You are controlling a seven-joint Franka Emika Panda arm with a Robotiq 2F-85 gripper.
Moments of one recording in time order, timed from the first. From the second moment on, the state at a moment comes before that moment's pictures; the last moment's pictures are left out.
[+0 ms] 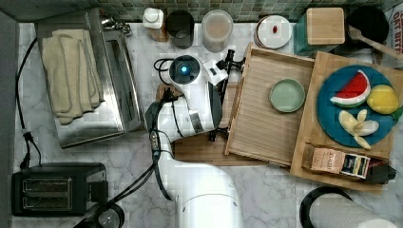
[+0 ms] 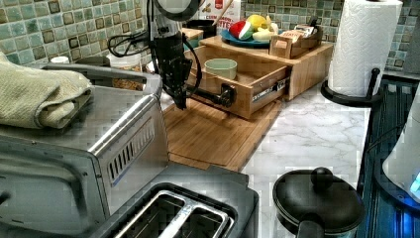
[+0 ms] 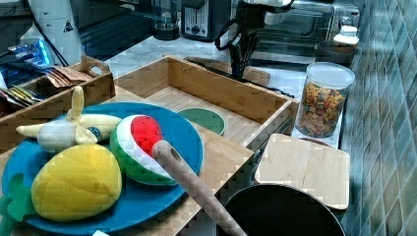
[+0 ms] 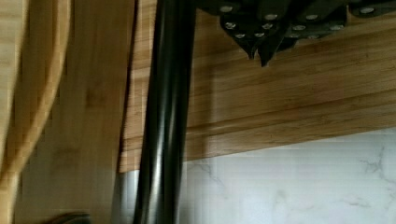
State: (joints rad) arm 0.03 0.44 0.07 -1.95 -0.21 0.71 -0.37
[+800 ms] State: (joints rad) arm 0.00 0.39 0.07 -1.98 -0.24 0.82 -0.49
